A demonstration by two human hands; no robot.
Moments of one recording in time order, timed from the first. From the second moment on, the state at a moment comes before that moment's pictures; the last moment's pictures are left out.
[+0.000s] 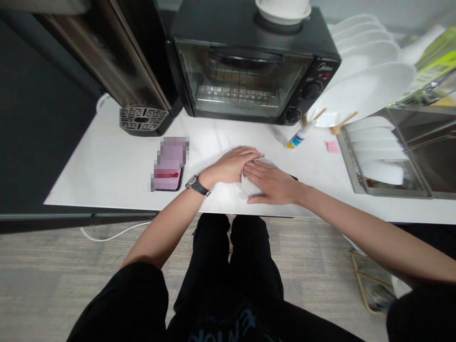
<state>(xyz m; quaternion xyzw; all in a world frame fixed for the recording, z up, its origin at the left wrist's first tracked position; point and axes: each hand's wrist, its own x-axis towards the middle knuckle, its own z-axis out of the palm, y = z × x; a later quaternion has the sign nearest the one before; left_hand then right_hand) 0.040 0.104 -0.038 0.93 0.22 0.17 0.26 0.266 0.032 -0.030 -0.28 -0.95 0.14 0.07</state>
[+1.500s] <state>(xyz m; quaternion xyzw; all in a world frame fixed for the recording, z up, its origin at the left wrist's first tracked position) 0.046 0.089 -0.022 0.92 0.26 0.13 0.27 0.313 -0.049 -0.013 -0.37 -0.91 0.16 0.07</state>
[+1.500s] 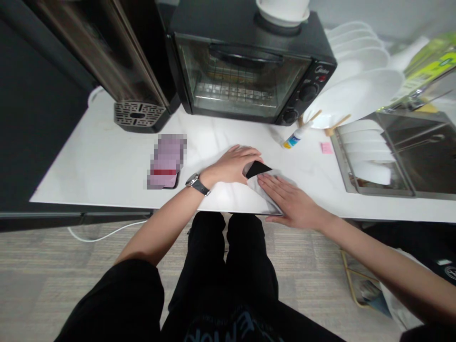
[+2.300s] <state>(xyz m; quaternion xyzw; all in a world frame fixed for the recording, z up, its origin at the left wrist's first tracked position) 0.048 0.091 -0.025 0.93 0.26 0.13 0.24 0.329 -0.060 -0.008 -0.42 -0.90 0.13 0.06</state>
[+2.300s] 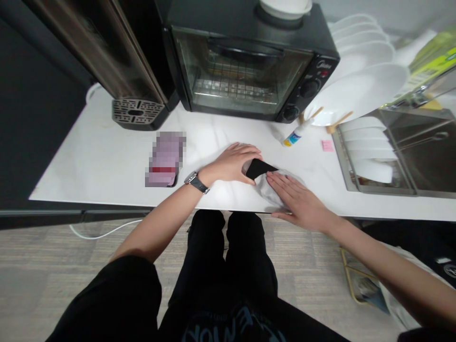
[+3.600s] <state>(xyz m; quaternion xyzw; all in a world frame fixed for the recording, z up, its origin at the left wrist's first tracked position) 0.048 0.090 -0.018 0.92 0.27 0.13 0.26 0.330 -0.071 -0.005 -0.44 -0.89 0.10 0.03</state>
